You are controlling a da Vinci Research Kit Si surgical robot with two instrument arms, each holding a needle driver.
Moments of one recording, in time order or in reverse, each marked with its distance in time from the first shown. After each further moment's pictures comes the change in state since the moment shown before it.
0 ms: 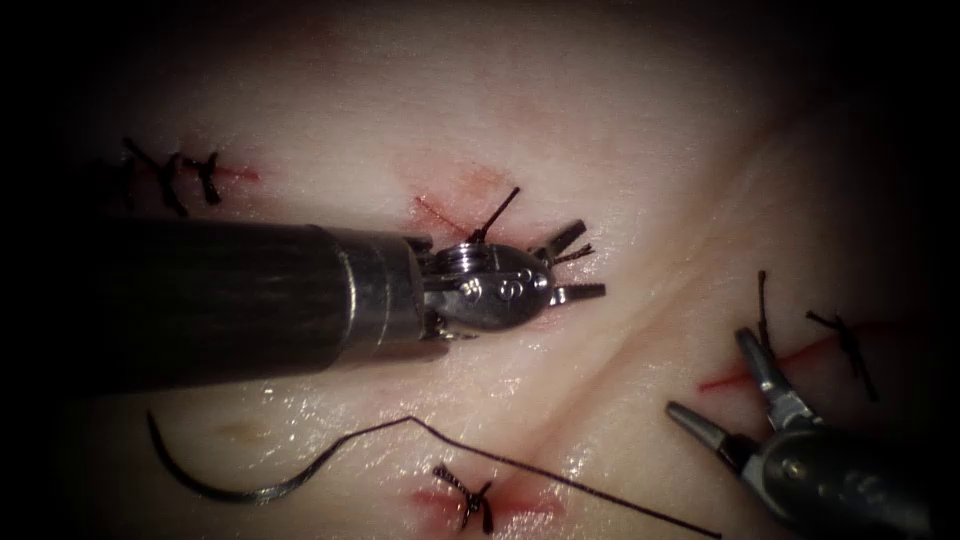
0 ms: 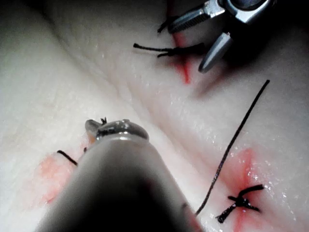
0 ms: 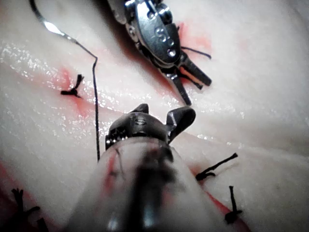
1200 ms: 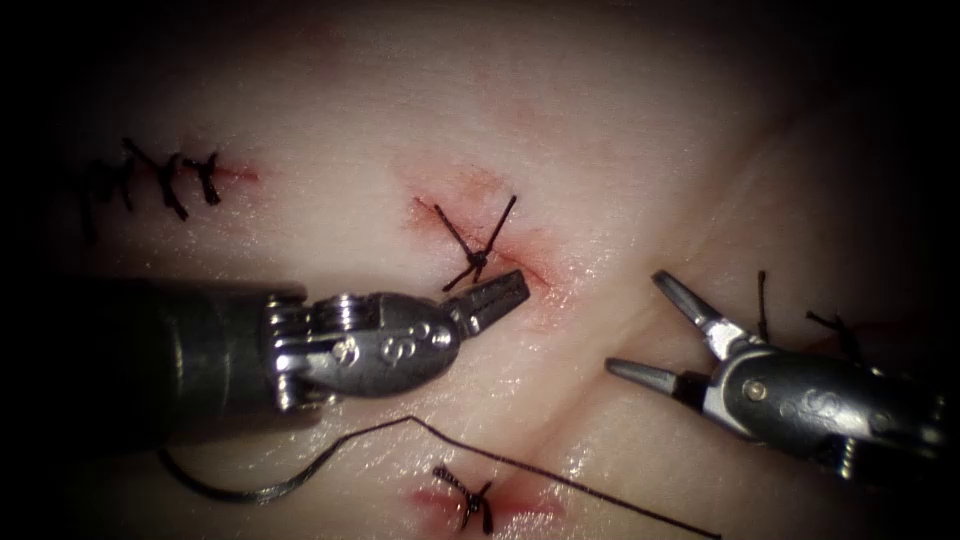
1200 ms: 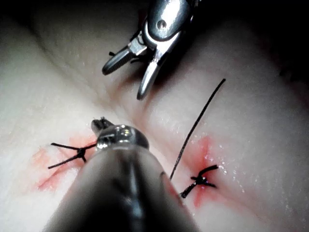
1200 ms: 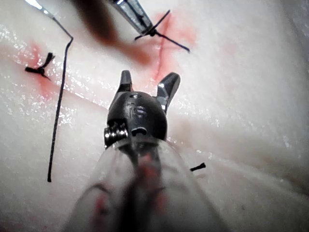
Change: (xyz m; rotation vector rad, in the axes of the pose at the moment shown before) right arm 0.000 0.001 0.007 0.265 0.333 -0.097; left arm 0.001 0.000 -0.012 0.018 0.159 0.036
